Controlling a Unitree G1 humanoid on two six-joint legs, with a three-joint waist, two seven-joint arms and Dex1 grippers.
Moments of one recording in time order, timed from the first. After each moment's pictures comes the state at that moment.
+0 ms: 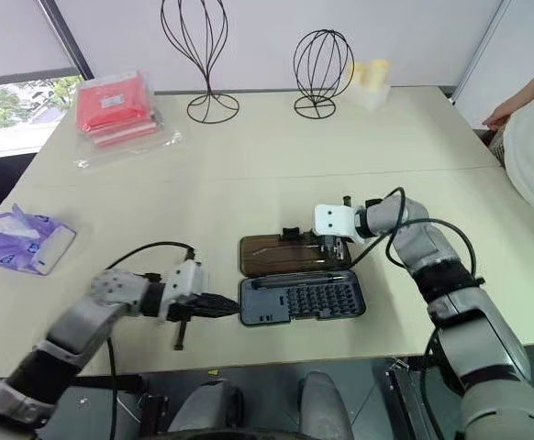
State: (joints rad) left arm -0.18 0.71 -0.24 -0.17 -0.37 0.30 -1.20; right arm -0.63 -0.69 0.29 0.34 -0.22 -0.12 1.02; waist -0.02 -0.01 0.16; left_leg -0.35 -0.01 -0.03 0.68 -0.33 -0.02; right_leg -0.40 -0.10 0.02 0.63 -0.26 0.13
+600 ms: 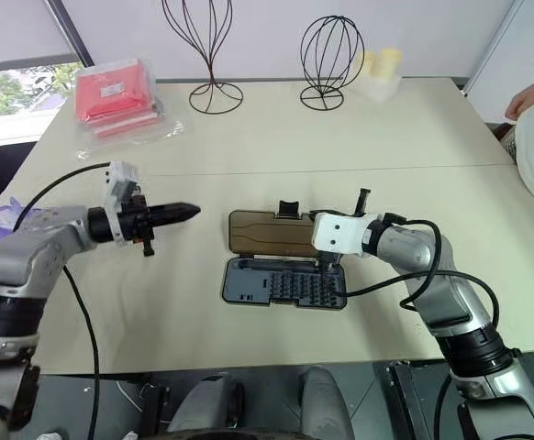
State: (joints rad) left arm -0.54 0.68 0.05 0.10 -0.56 0.58 -1.04; right arm -0.33 -0.69 0.14 -0.27 -0.29 0.06 0.75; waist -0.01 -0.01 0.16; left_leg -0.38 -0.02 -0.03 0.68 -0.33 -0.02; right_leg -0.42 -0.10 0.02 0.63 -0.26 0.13
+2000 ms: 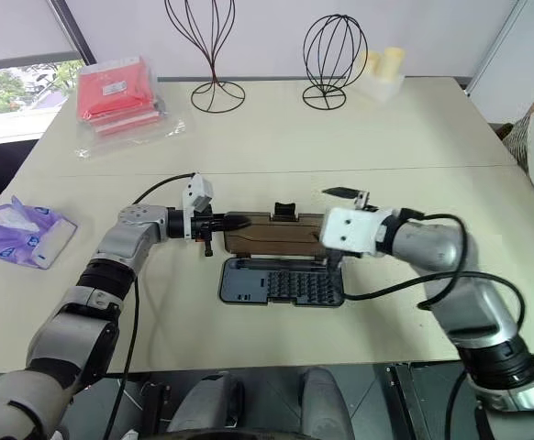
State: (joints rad) left arm -0.77 0.37 -0.13 0.67 -0.24 0.13 -1.23; right arm -0.32 -0.79 -0.01 -0.51 -0.12 0.40 0.92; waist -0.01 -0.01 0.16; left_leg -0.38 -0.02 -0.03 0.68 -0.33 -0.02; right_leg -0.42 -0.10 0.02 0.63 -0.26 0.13
